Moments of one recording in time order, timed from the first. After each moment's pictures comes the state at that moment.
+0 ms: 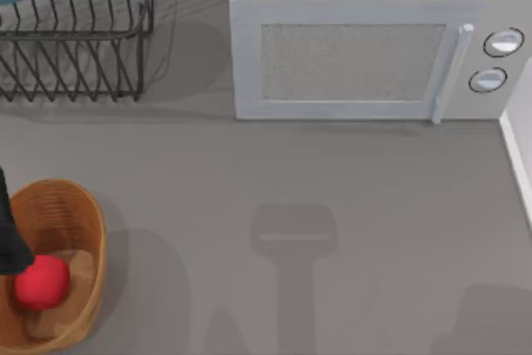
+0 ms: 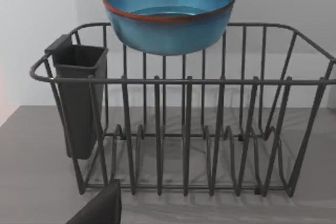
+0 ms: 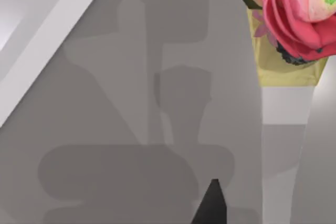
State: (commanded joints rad) left arm 0.00 0.00 0.00 0.00 0.00 0.00; right arm -0.46 1.38 0.96 -1.12 0.02 0.43
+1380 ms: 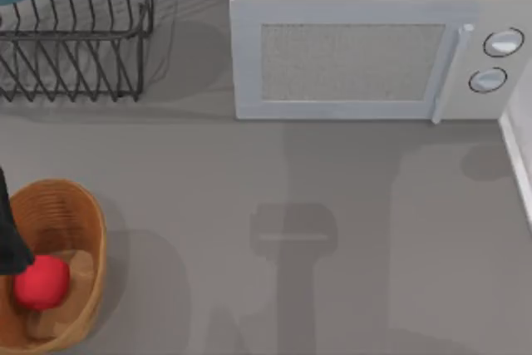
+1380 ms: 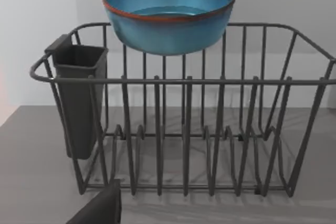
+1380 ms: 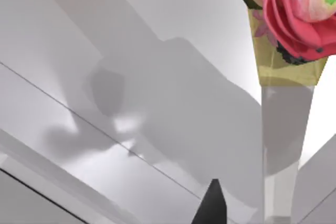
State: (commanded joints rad) left arm 0.00 0.00 0.00 0.00 0.00 0.00; right arm -0.25 2.49 2.60 -1.61 0.02 0.69
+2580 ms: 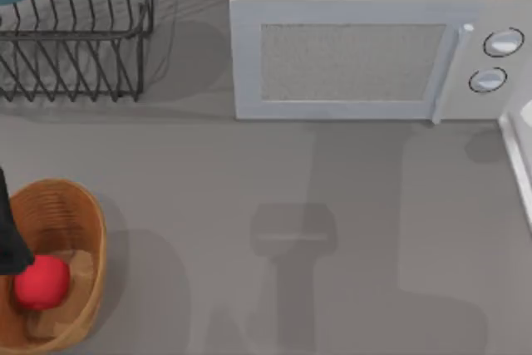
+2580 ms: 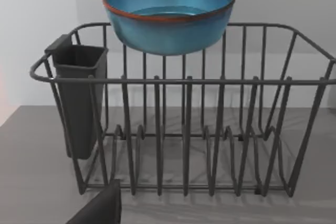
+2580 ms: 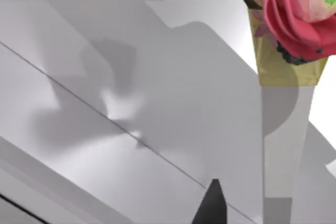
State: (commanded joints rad) left arm 0.00 0.00 0.00 0.00 0.00 0.00; right arm -0.16 2.64 2.60 -1.51 0.02 0.75
